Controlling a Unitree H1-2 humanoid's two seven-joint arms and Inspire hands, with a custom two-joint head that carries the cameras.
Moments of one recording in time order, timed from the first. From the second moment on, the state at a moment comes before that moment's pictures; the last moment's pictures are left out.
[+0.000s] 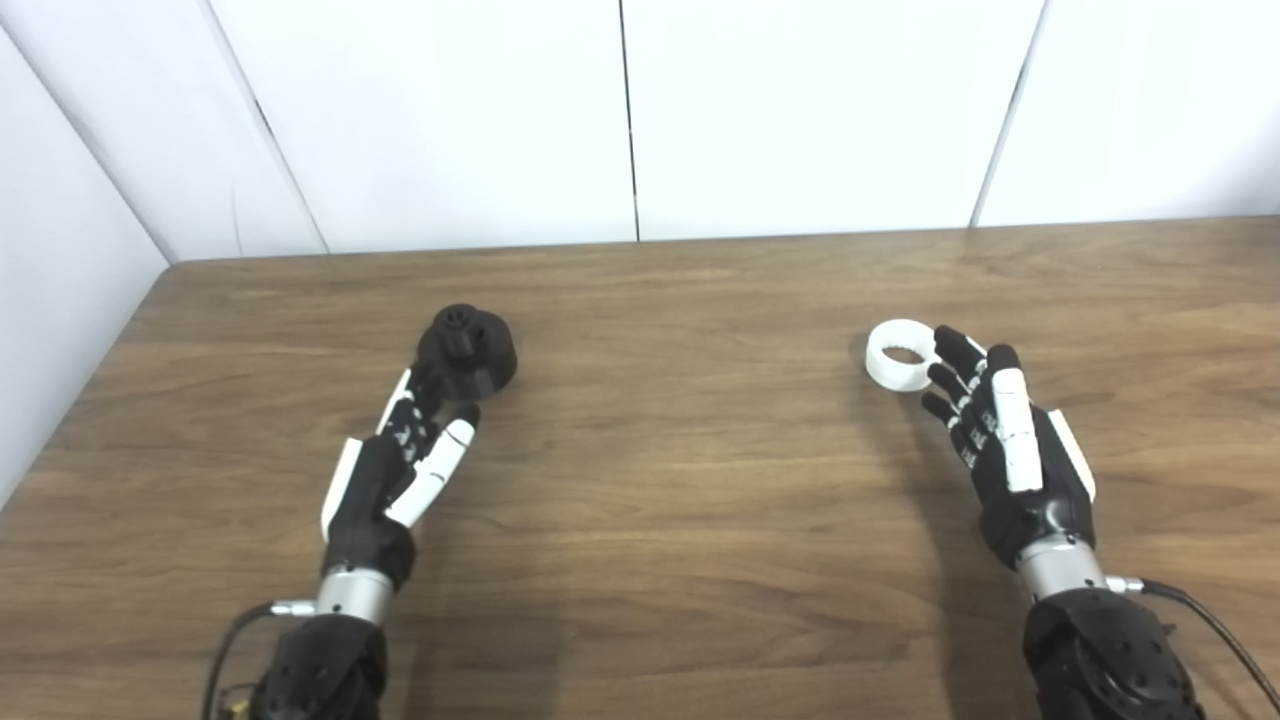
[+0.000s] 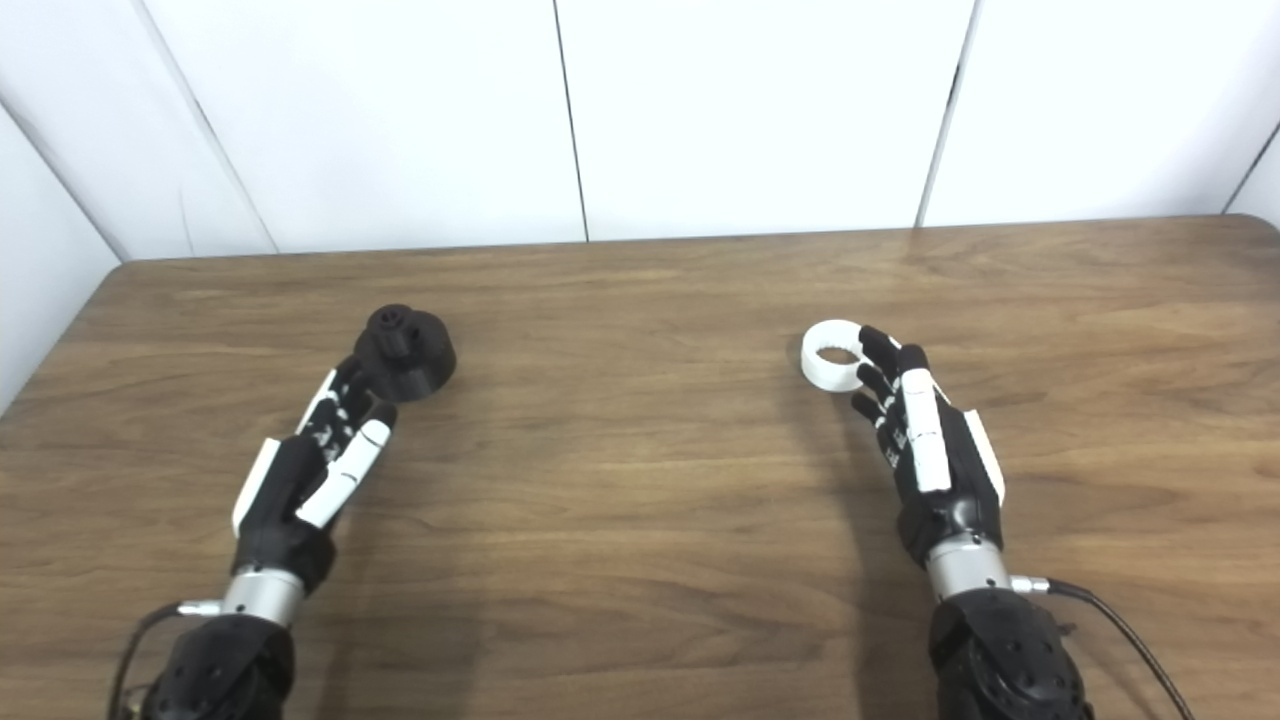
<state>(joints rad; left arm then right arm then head) 0.04 0.16 0.09 -0.33 0.02 0.33 0.00 -0.04 -0.03 -0.09 -0.28 0.13 0.32 -0.01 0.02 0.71</state>
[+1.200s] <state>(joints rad) -0.30 0.52 -0.04 -0.03 0.38 0.31 -0.16 -0.04 -0.02 -0.11 -0.24 0.17 0.30 -0.01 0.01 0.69</state>
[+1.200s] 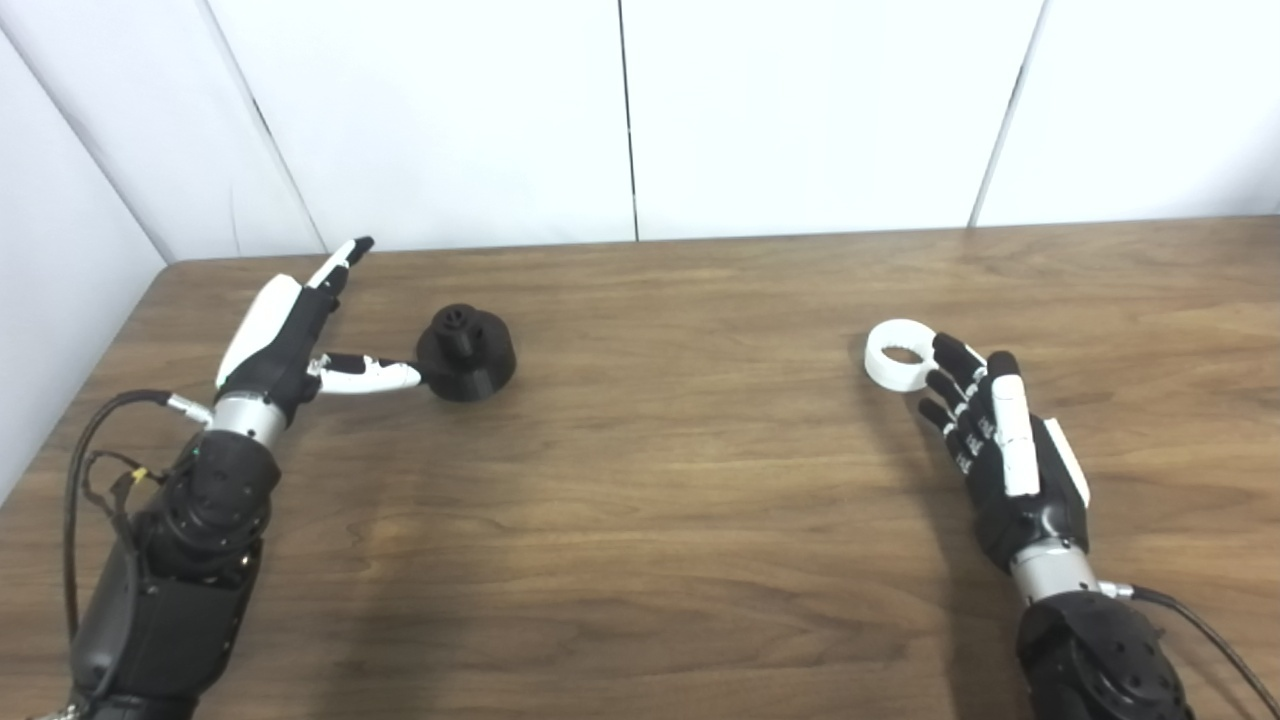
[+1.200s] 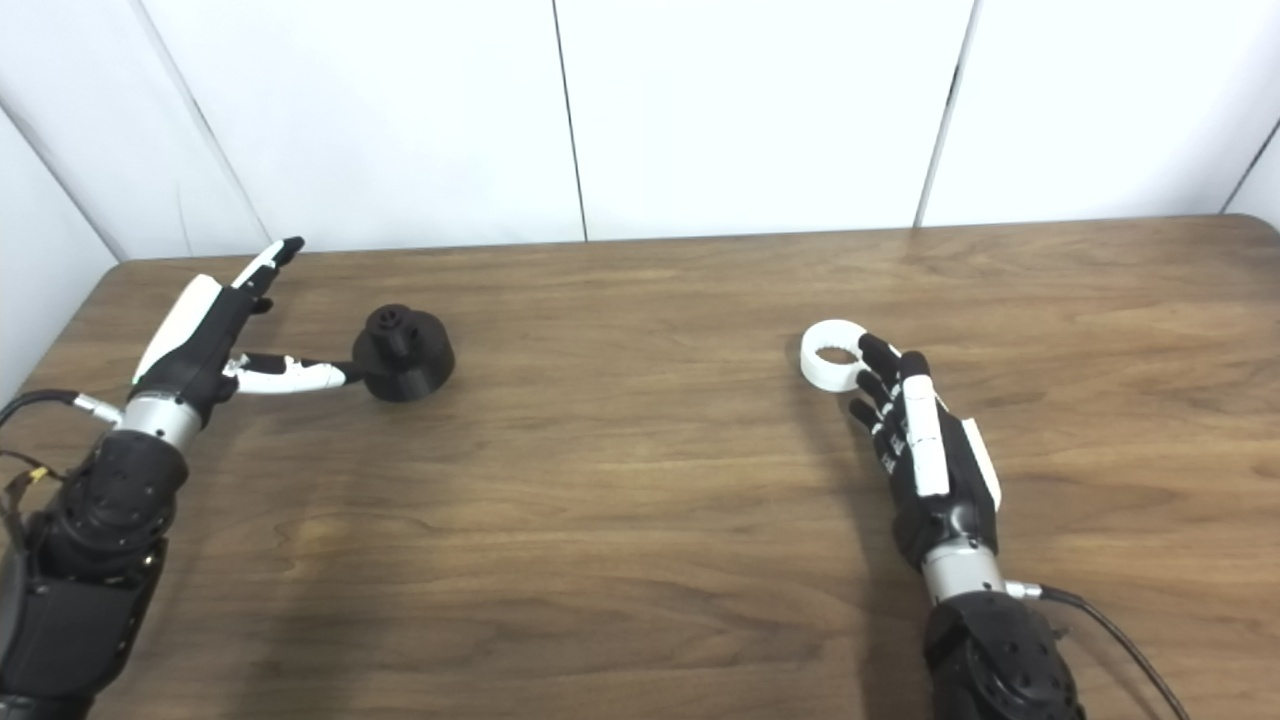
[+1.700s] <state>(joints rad) -0.37 0.59 -0.15 0.01 0.49 0.38 -0.32 -0.05 -0.03 -0.12 -0.24 0.18 0.30 -0.01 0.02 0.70</state>
